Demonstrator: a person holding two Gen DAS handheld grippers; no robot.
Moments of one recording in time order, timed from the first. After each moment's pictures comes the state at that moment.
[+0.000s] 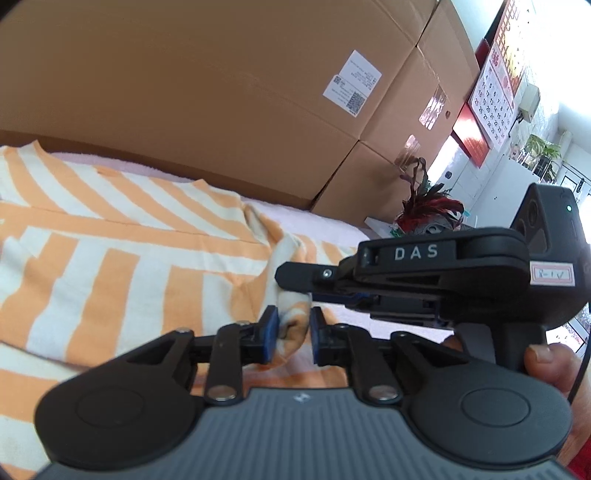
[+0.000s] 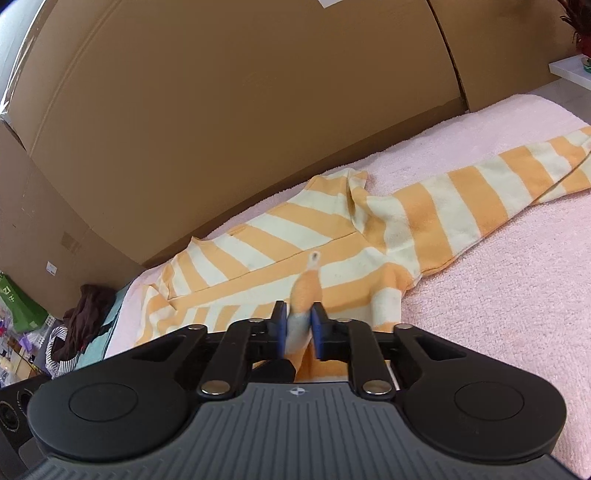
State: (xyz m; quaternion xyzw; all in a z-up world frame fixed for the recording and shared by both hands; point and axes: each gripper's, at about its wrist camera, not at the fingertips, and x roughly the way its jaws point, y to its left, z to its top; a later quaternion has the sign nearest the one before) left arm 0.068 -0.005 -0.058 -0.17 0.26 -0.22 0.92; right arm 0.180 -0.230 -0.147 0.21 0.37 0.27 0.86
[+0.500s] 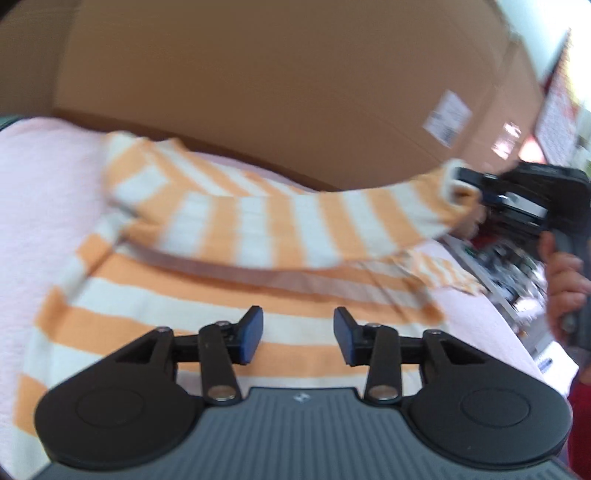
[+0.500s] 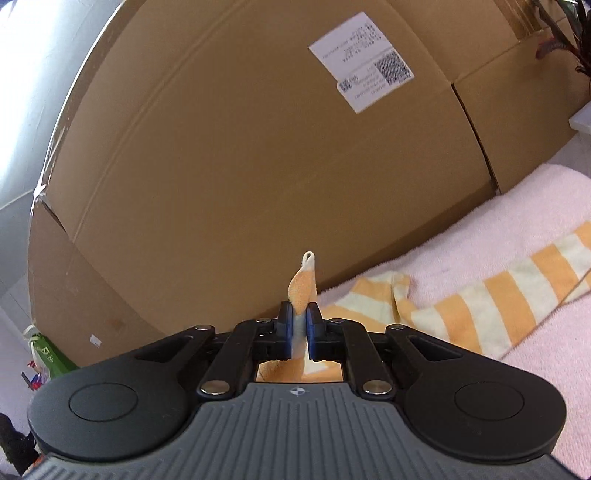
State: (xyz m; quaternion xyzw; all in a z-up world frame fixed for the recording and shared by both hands) left arm 0.039 0.101 -0.068 -0.21 0.28 -0.09 0.93; right arm 0.216 -0.243 -0.096 0.30 0.26 0.29 0.87
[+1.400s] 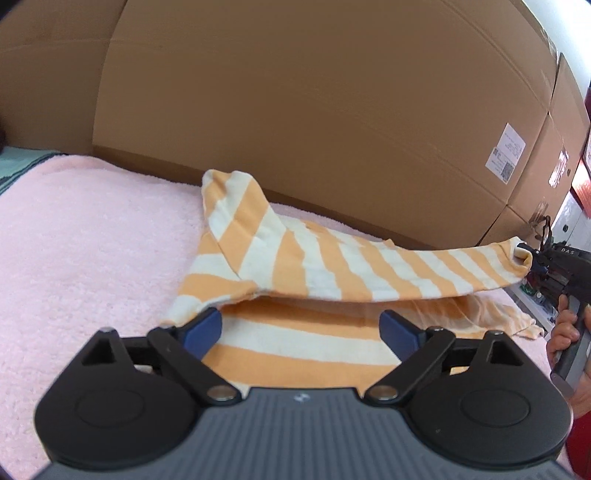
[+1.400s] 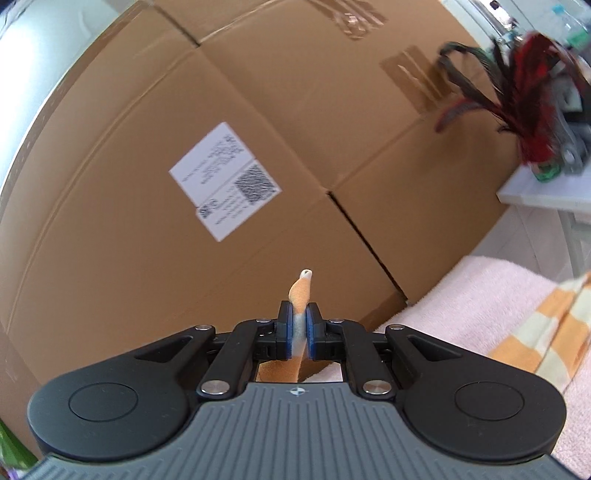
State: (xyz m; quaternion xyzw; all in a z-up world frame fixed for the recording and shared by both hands) left arm 0.071 0.111 -0.066 -0.17 0.24 -0.02 0.95; right arm 0.272 -0.333 -0.162 0.35 0.13 0.16 0.92
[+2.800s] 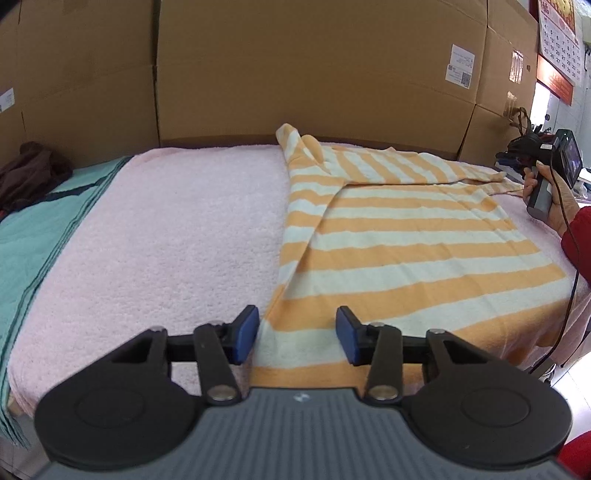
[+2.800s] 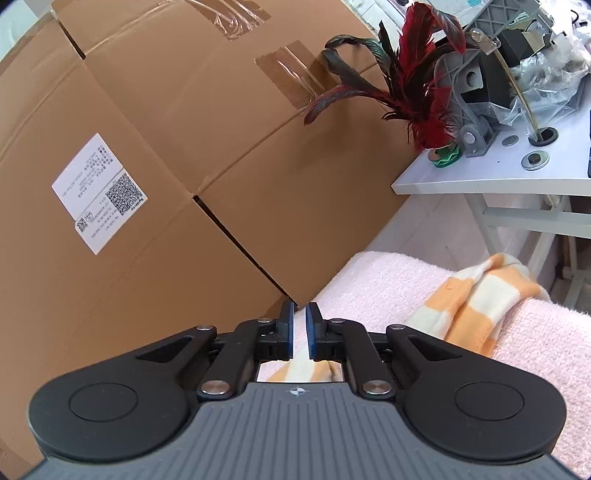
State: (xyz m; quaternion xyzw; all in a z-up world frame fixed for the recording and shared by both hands) left arm -0.111 0.146 -0.068 -0.03 0.30 -0.01 0.95; right arm 0.287 -0.350 -0.180 0.34 0.16 0.03 0.93
